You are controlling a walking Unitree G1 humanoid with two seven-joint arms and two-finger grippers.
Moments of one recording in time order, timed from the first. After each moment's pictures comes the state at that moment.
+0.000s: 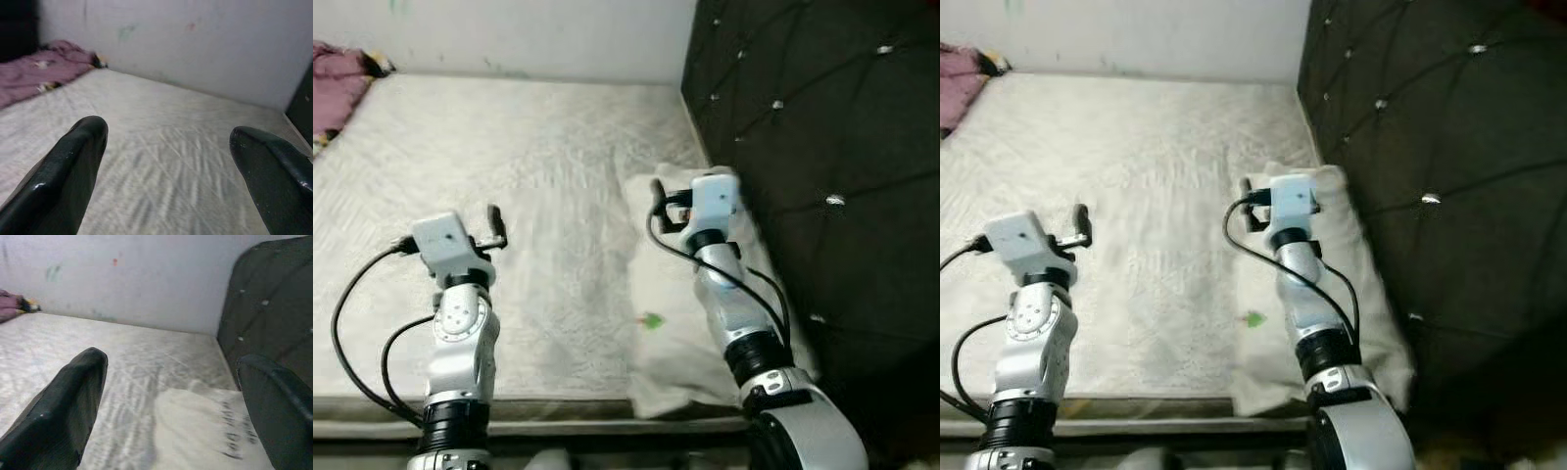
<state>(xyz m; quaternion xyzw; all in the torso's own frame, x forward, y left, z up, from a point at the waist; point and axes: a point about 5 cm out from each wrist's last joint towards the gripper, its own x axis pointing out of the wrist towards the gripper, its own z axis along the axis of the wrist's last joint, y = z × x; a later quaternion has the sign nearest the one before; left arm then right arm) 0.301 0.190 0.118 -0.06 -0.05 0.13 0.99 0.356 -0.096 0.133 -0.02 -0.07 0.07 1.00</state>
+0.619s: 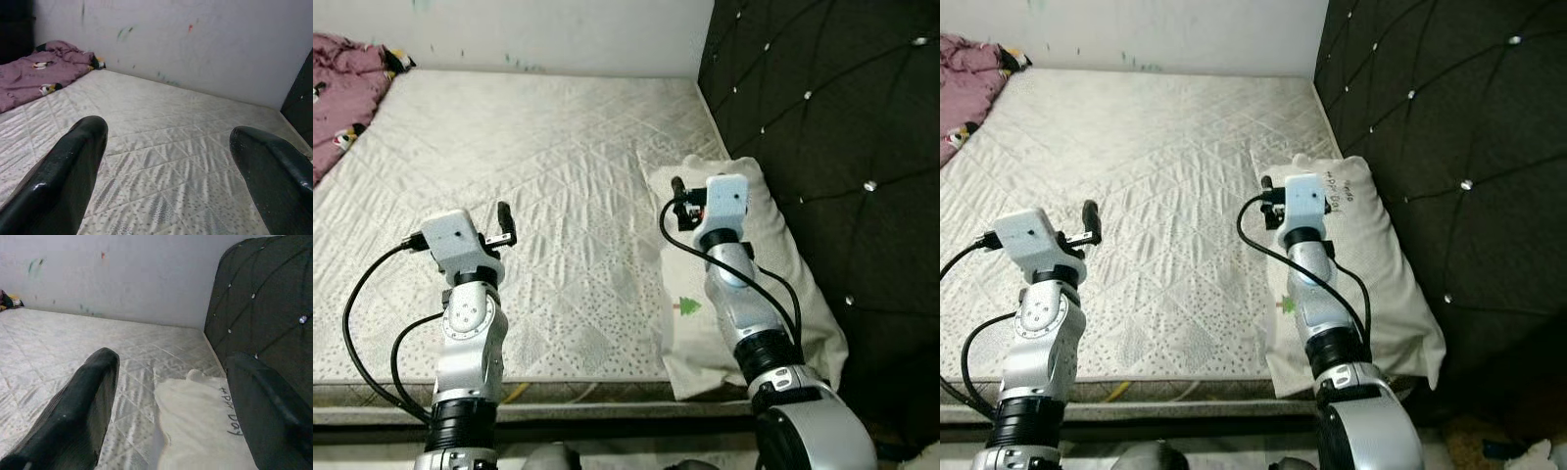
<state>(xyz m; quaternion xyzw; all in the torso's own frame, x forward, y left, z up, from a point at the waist) 0.302 0.182 0.117 -0.06 -0.05 0.12 0.99 0.357 -0.113 0.127 -0.03 -0.06 0.04 1.00</state>
